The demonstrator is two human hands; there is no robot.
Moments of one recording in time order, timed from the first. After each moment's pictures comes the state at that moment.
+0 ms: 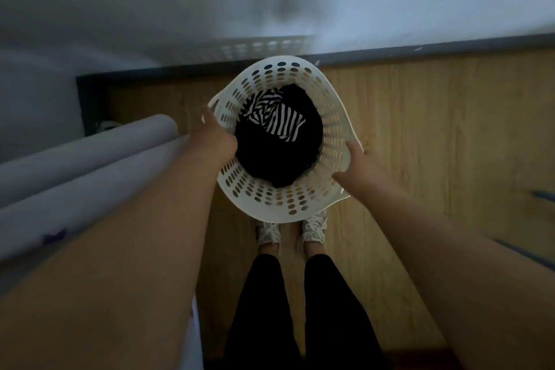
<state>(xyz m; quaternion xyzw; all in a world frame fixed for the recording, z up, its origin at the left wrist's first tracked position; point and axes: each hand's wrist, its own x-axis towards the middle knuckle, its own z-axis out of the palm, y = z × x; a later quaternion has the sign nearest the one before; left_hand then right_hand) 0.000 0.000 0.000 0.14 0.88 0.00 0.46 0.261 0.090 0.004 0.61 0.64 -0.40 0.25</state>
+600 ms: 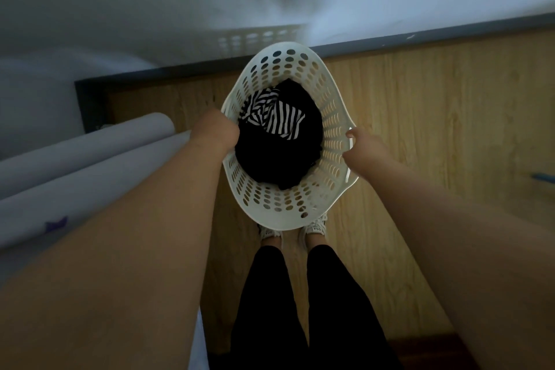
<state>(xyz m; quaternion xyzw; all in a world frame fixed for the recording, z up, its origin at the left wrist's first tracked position) 0.018 0.023 0.035 0.16 0.87 -0.01 0.46 0.261 0.110 0.019 0.65 0.59 -0.42 0.24</state>
